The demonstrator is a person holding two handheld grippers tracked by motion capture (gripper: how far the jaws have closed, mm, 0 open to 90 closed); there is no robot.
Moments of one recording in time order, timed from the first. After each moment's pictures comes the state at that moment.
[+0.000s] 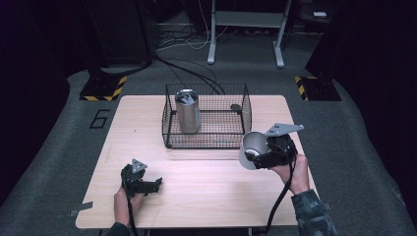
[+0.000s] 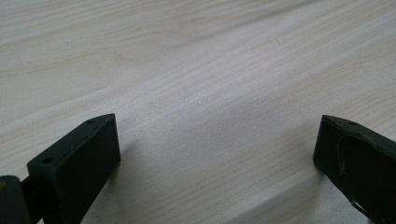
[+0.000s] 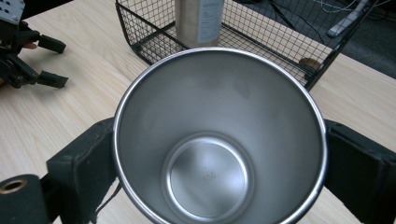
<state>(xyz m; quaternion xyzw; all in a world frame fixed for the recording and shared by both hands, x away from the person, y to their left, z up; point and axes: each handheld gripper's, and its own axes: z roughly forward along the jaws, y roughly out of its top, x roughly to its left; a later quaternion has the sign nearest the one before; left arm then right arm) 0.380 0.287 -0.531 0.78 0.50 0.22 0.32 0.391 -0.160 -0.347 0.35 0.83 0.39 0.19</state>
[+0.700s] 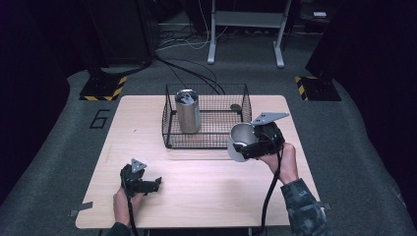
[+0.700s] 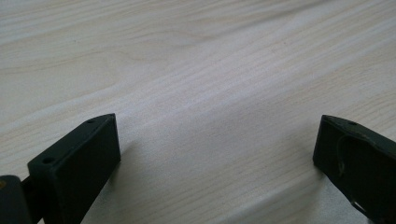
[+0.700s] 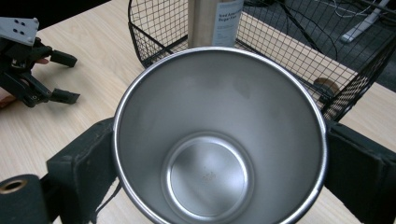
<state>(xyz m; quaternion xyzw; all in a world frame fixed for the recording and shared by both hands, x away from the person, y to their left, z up) 0.380 0.287 -0.532 0.77 0.51 0.22 0.33 0.413 -0.129 -0.330 0.34 0.84 0.39 0.18</state>
